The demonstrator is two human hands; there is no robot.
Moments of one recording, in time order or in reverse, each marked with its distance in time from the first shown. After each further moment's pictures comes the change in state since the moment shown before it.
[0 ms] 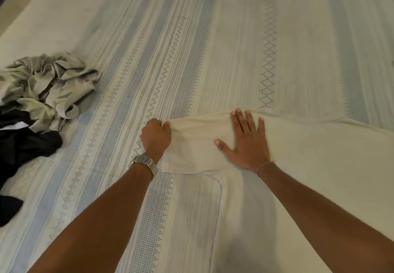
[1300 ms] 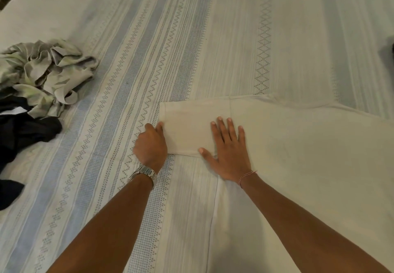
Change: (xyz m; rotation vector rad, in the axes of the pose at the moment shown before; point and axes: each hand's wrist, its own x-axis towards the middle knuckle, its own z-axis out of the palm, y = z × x) left_hand -0.055 -0.045 -0.004 0.303 0.070 0.052; right_hand -0.065 -0.052 0.019 0.040 -0.031 -0.068
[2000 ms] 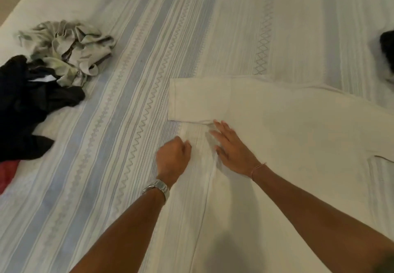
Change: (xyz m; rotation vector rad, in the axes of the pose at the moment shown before) left_hand -0.137 -0.044 -0.011 -0.015 -0.121 0.329; right_hand -0.089 0.004 -0.017 0.402 -0.069 -0.295
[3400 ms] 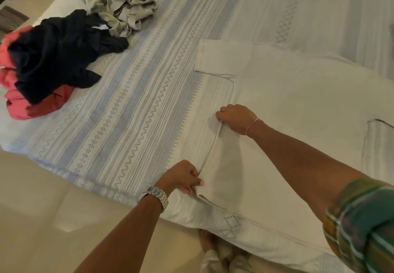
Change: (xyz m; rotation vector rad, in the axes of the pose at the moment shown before) left_hand -0.248 -0.049 -0.013 -0.448 -0.800 -0.347; right_hand -0.055 -0.083 0.007 -0.744 -0.355 -0.277
